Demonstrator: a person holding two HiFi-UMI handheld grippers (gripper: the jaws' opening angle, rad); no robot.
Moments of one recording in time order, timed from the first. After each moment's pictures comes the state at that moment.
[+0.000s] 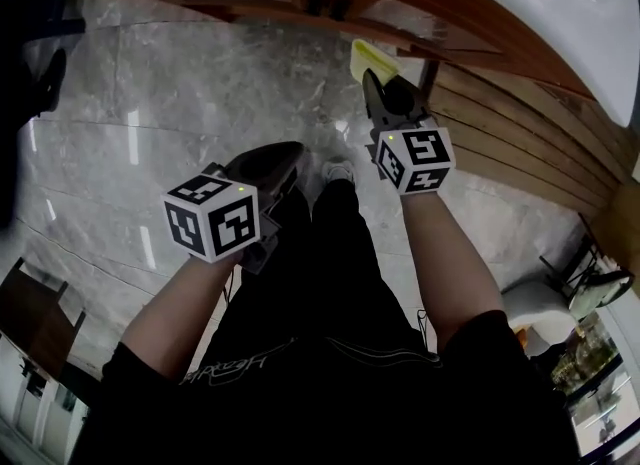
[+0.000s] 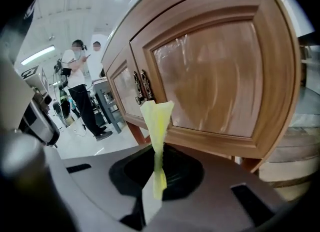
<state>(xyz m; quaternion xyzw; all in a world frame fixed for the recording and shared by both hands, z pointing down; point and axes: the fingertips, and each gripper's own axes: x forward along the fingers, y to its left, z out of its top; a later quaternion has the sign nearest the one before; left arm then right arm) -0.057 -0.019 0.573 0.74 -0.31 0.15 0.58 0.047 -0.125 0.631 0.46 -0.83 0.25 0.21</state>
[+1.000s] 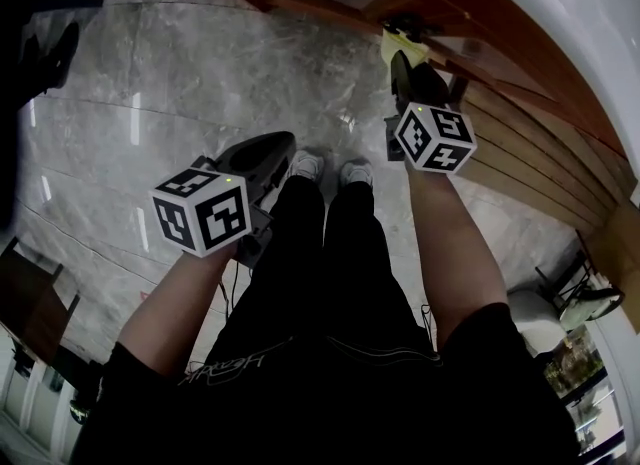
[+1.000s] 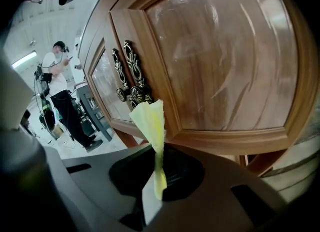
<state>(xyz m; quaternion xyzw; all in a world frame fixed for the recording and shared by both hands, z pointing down) -0.160 -0.042 0.588 0.71 -0.36 0.13 0.59 0.001 -0.178 0.664 0.51 -0.78 0.30 0.19</state>
